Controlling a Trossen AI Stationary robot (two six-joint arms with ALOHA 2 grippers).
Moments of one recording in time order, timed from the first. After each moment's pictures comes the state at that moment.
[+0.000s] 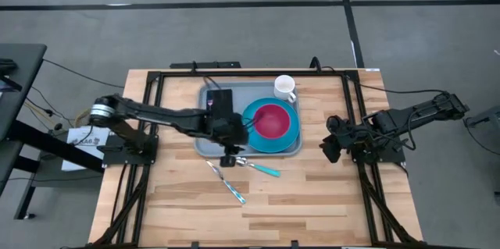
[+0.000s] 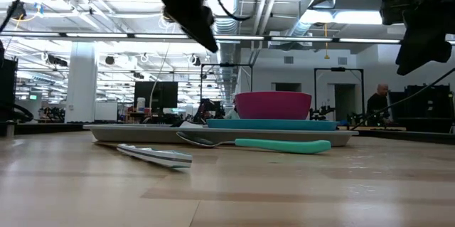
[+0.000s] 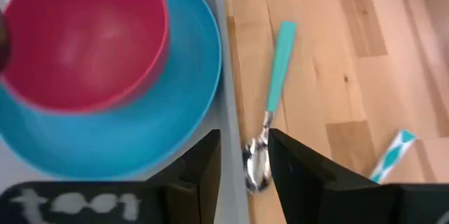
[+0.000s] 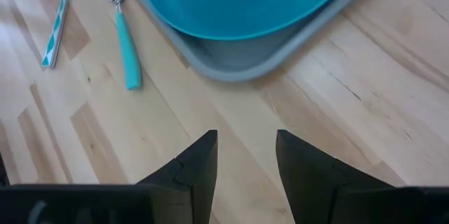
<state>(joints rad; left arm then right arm) -0.06 1.60 1.24 -0.55 -0.01 0.05 0.29 0.72 0.61 -0.88 0.21 0.93</state>
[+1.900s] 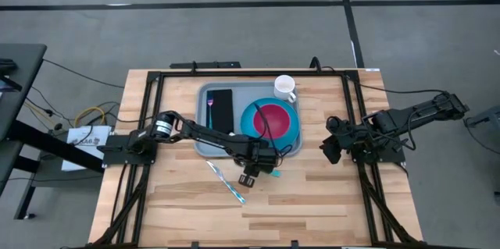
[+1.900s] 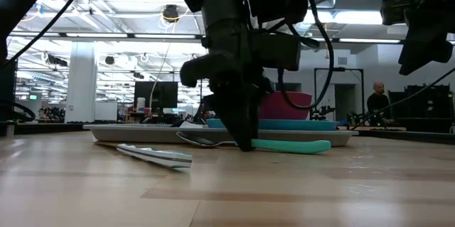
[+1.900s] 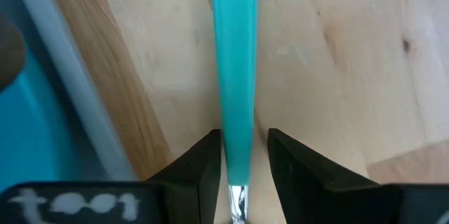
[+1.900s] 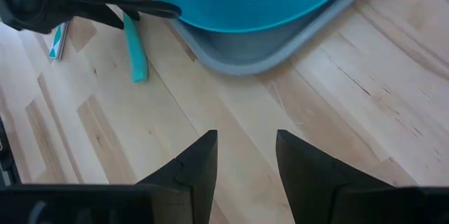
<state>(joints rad) -0.14 2.23 1.70 -0.76 0.02 0.22 0.29 0.72 0.61 -0.88 0.18 0.92</state>
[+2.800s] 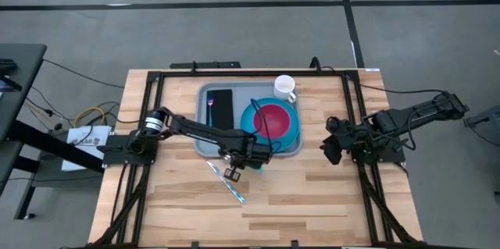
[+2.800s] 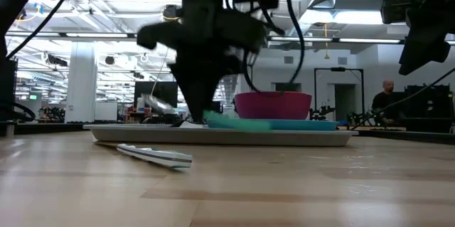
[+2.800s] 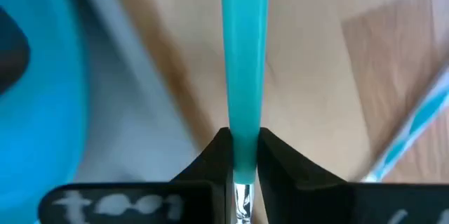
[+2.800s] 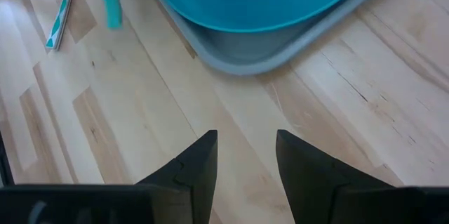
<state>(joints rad) -0.14 2.13 1.69 -1.07 -0.01 0.26 0.29 0.72 0.61 -0.88 0.18 0.86</state>
